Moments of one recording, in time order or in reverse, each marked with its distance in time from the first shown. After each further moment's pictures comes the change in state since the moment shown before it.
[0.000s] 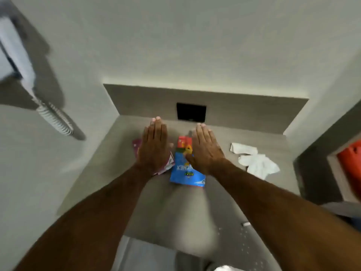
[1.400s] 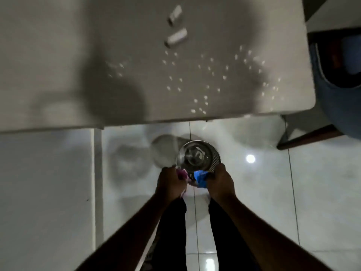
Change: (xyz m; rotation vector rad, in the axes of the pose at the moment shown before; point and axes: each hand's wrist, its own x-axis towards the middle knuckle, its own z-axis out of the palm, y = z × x) left_hand -0.417 0.287 0.173 -0.703 -1.129 -0.421; right_hand -0.470 0.023 0.309 0.799 -0.430 1.159
